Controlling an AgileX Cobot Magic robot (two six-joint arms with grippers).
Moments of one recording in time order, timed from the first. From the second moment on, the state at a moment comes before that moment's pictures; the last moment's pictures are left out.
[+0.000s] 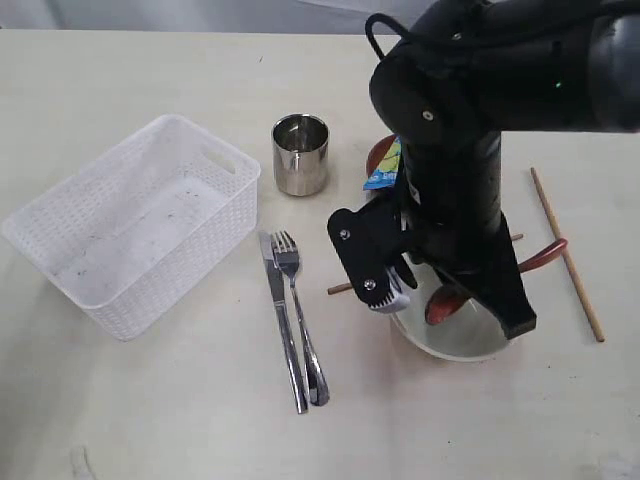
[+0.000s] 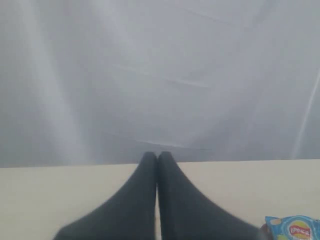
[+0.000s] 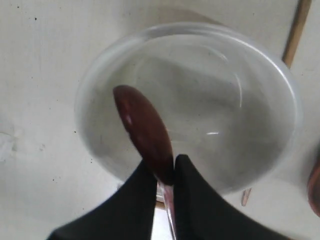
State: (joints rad) left arm -0.29 0.60 -0.46 -0.72 -0.04 0.56; right arm 0.81 1.72 -1.08 -0.24 1.21 -1.02
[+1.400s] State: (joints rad) left arm -0.29 0.60 -0.46 -0.72 -0.04 0.55; right arm 0.89 1.67 -1.08 -0.31 1.11 -0.85
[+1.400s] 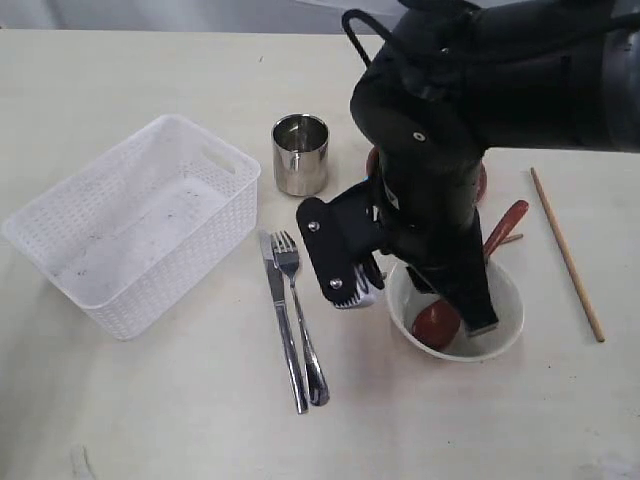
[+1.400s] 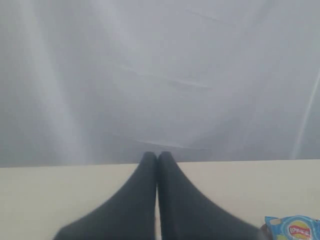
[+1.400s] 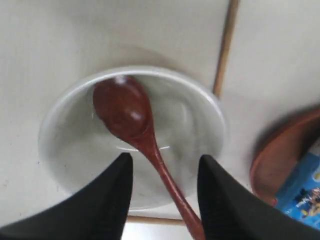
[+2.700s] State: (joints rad) left arm -0.29 0.60 -0.46 -0.72 -0.04 0.55; right arm 0.89 2.02 -1.31 -0.10 0.98 -0.84
